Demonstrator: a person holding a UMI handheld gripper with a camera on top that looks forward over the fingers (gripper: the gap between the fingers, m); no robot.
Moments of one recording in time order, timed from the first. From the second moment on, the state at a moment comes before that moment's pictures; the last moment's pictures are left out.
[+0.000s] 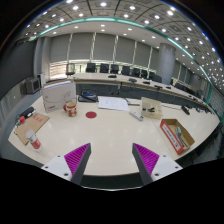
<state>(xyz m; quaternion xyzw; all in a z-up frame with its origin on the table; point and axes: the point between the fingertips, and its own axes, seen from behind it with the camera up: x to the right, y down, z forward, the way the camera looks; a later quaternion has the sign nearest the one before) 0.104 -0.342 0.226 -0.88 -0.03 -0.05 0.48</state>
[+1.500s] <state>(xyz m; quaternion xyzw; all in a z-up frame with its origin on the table) -0.327 -0.251 0.079 -0.82 -0.06 0.06 0.57</state>
